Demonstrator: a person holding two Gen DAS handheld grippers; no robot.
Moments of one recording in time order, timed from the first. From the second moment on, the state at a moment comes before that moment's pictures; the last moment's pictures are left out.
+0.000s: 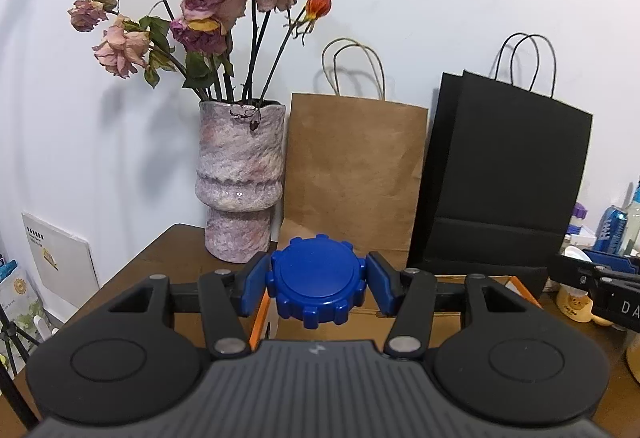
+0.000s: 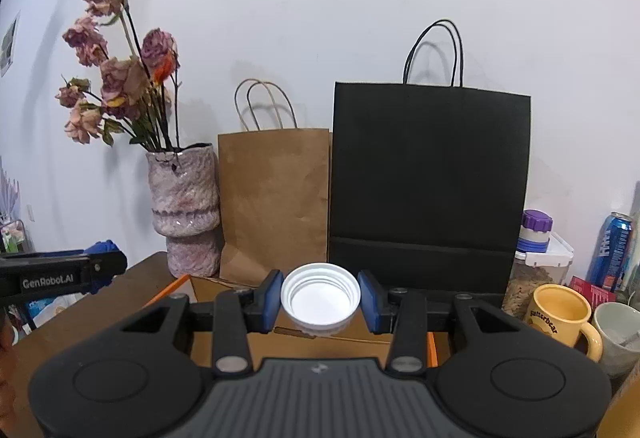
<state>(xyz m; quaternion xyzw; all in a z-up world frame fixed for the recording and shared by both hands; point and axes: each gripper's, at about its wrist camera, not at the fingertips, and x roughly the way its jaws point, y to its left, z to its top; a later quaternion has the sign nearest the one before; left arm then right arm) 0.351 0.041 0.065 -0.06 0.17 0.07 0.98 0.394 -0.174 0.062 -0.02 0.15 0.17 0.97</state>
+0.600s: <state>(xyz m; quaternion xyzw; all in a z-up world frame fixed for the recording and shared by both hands) 0.394 0.046 0.028 -0.03 0.23 0.08 0.97 0.438 -0.157 0.017 -0.03 0.23 0.18 0.96</state>
